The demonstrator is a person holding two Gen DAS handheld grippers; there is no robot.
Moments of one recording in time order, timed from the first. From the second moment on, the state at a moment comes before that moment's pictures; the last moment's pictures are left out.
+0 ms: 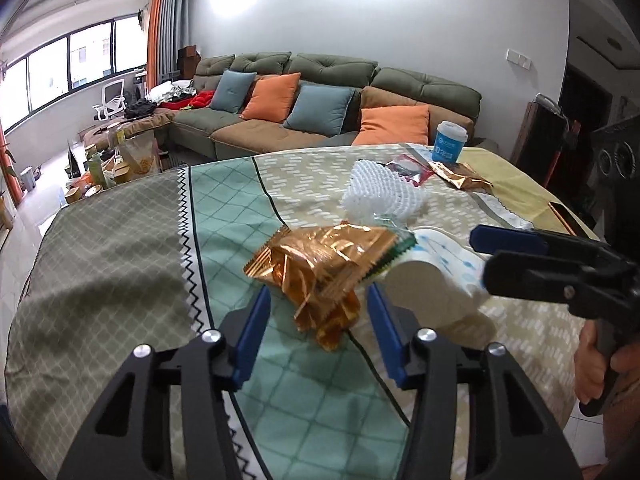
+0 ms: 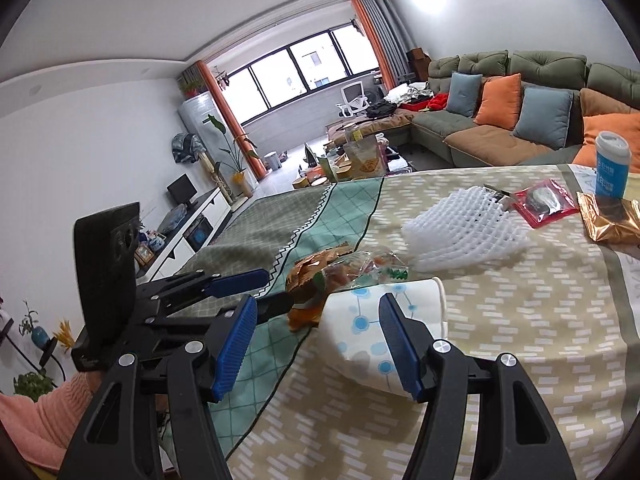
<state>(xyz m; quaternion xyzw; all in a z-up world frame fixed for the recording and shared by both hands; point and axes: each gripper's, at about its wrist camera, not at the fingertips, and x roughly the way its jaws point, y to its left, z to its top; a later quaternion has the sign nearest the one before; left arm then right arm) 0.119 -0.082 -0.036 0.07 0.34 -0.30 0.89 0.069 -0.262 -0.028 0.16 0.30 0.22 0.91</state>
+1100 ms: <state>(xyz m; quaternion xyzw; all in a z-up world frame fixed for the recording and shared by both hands) 0.113 -0.036 -0.017 0.03 0.33 -0.28 0.90 0.125 -0.229 -0.039 0.06 0.36 0.18 0.91</state>
